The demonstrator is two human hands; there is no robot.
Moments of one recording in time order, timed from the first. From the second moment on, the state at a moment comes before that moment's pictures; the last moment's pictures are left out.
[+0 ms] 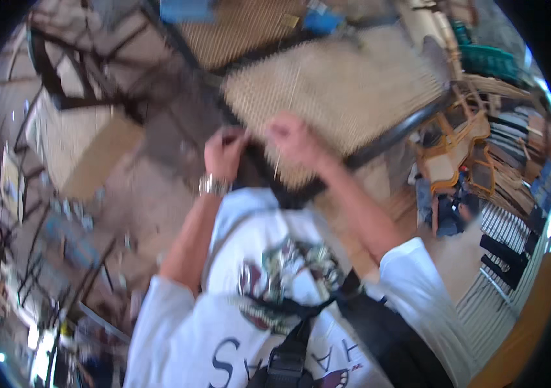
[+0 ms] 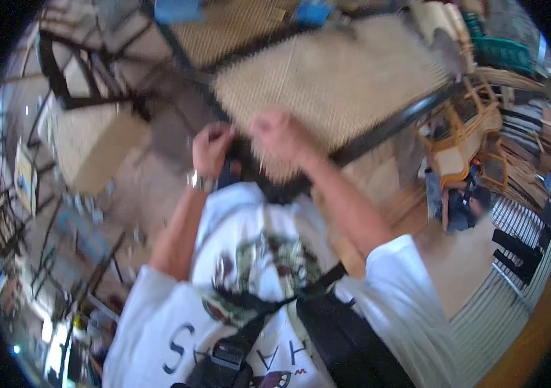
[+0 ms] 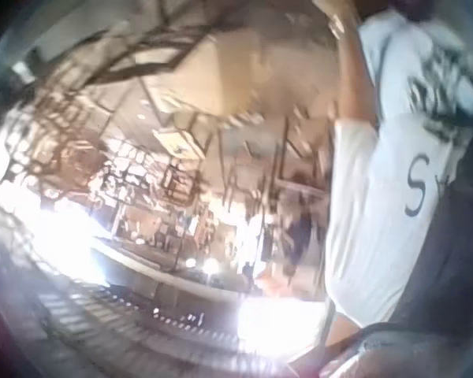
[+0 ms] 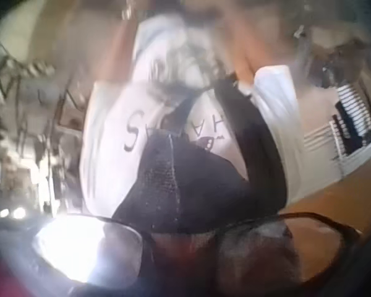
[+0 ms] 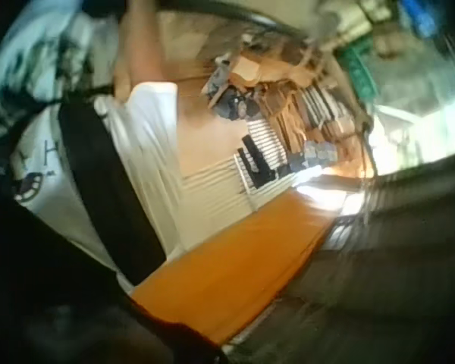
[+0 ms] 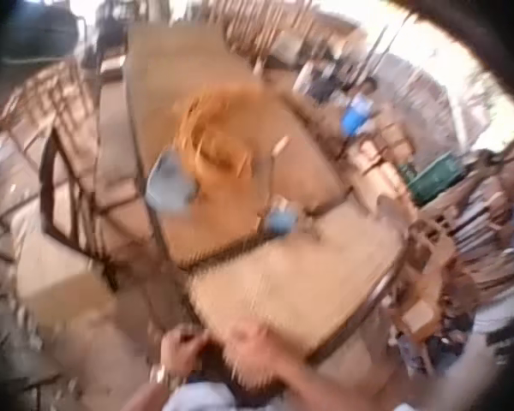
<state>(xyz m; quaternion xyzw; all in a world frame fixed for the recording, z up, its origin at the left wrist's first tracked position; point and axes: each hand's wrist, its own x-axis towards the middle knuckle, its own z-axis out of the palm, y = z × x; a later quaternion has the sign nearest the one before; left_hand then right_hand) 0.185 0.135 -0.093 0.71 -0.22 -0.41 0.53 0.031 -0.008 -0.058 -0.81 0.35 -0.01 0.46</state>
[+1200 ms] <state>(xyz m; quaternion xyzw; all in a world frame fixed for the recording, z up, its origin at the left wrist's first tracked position) 0.132 0.125 -0.107 0.87 -0.05 -0.22 0.44 0.029 -0.396 -0.081 -0.94 0.22 0.15 0.19</state>
